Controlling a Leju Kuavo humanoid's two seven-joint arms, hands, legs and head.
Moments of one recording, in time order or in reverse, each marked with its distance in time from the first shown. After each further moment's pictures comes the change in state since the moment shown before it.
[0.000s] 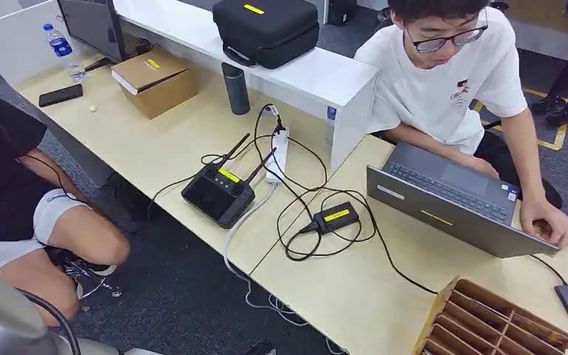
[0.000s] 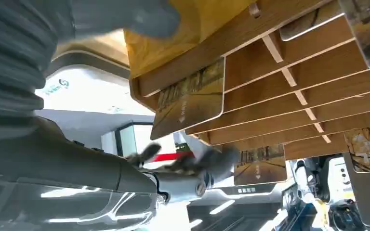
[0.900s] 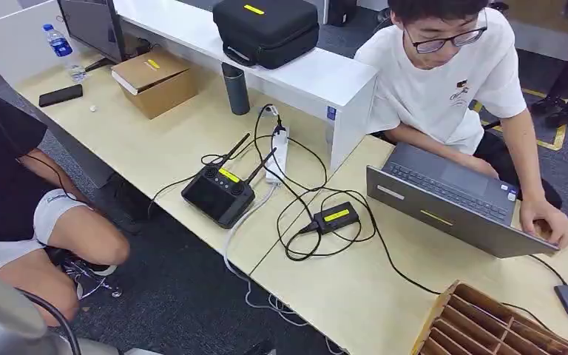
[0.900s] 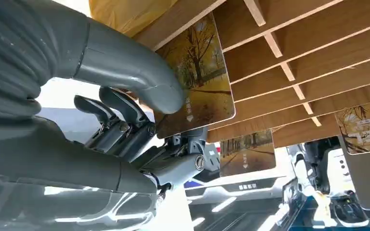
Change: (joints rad) left arm 0.000 0.001 0.000 0.000 0.000 0.000 0.000; right arm -0.023 -0.001 0.008 0.001 -0.015 0.000 -0.010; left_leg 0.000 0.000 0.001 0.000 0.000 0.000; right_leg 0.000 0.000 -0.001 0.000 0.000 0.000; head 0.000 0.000
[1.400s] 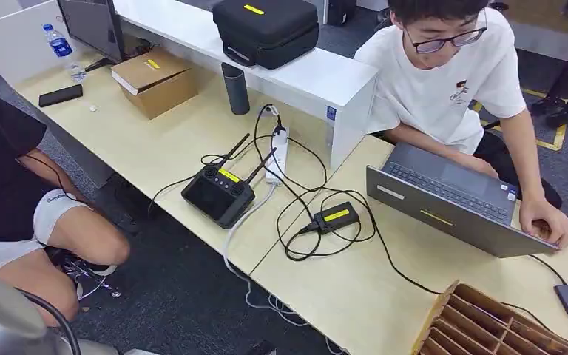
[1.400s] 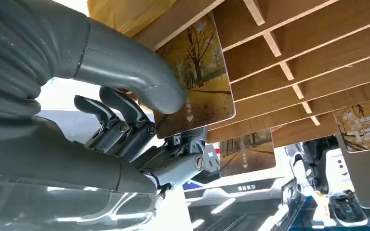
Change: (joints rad) left arm 0.003 0.001 -0.008 0.000 -0.009 0.002 -0.018; right arm -0.003 -0.001 0.000 0.007 -0.022 0.000 -0.027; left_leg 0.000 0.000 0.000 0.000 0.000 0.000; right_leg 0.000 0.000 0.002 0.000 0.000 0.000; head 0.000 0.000
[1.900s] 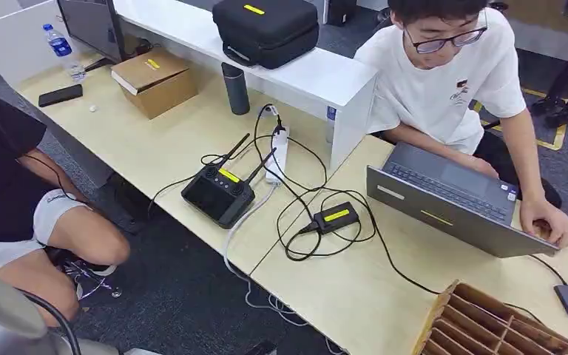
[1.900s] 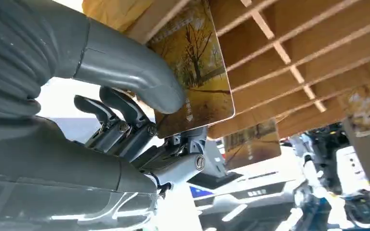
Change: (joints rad) left arm -0.003 0.001 -0.002 0.000 0.000 0.000 0.015; right arm -0.015 -0.067 0.119 -0.025 -0.124 0.000 0.118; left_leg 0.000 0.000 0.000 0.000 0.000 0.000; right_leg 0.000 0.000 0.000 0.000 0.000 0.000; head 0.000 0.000
